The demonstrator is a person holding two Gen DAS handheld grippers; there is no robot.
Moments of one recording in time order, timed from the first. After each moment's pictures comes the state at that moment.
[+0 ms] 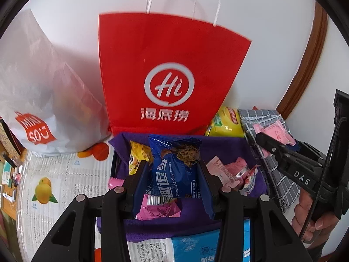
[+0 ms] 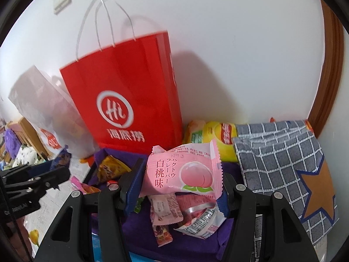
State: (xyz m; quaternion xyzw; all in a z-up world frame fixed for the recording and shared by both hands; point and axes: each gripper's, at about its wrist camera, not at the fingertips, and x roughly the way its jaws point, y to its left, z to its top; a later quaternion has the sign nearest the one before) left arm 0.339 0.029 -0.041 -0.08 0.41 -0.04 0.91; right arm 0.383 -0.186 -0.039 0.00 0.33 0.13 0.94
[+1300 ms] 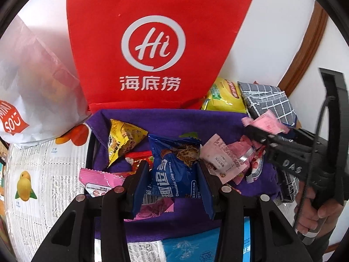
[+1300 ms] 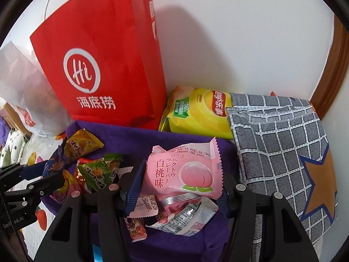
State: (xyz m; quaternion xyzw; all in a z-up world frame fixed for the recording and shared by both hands) left arm 0.362 0.007 -0.085 -0.06 0.46 -0.07 0.88; right arm 0.418 -0.190 -0.086 -0.03 0.40 0.11 0.91
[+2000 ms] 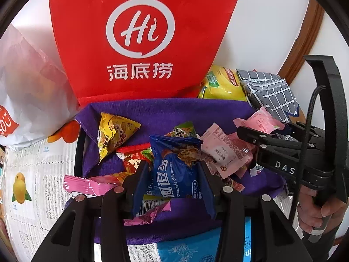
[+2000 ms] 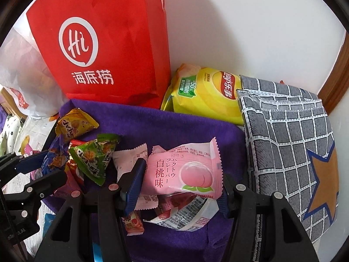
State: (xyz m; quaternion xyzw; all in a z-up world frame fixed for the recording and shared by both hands) left arm 0.371 -0.004 -0.104 -0.04 0.48 -0.08 0.87; right arm 0.427 -0.181 -0.107 -0.06 0.45 0.11 0.89
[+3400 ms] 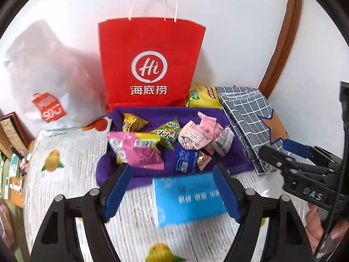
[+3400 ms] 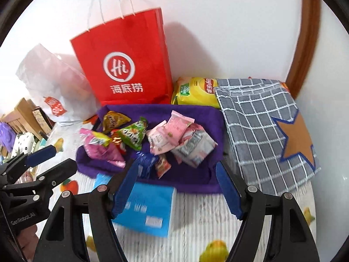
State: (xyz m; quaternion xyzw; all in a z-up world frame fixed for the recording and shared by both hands) left arm 0.227 0.002 -0.010 -0.05 0.41 -0.06 0.91; right arm 0.260 -0.201 -0.021 0.00 0.40 0.09 0.91
